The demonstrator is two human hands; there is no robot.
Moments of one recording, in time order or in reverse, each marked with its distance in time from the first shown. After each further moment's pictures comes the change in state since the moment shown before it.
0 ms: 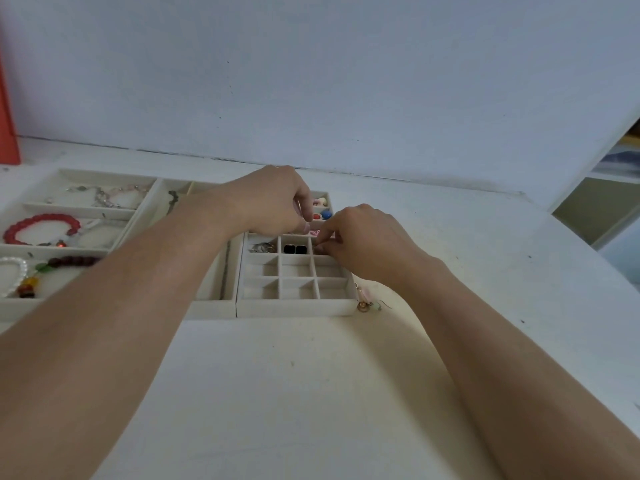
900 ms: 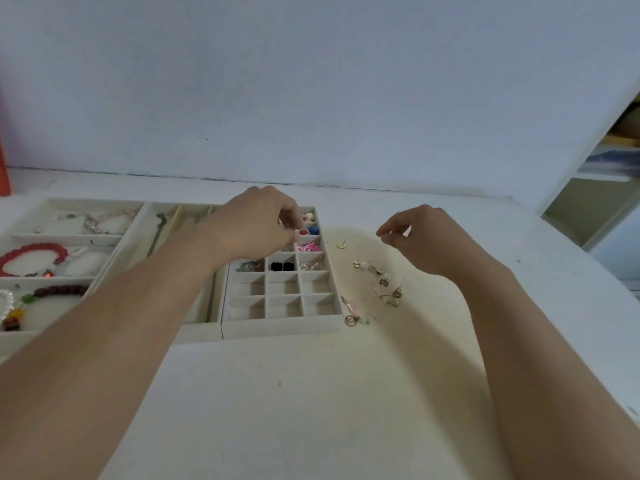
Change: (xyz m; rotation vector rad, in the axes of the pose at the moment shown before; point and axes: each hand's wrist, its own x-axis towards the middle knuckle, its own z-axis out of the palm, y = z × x) left_hand 0.008 -0.011 0.014 -0.020 0.157 0.034; right_hand -0.030 0.087 -0.034 0.266 0.033 0.362
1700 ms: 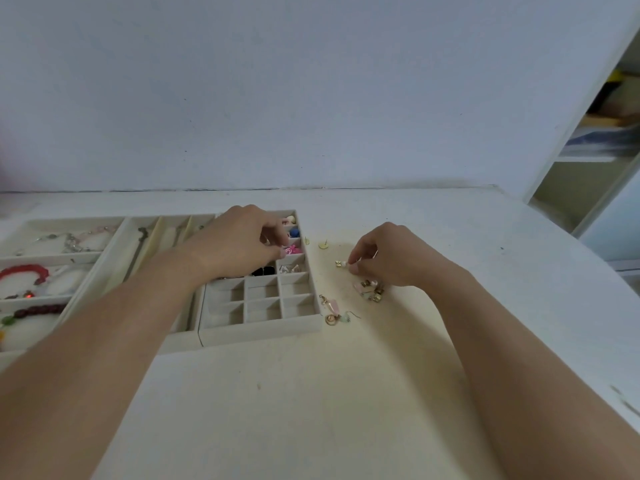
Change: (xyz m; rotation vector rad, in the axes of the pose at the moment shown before) left_hand -0.007 0.005 0.012 0.023 -0.051 -0.007; right_hand -0.005 0.008 0.025 0.124 -0.188 -0.026
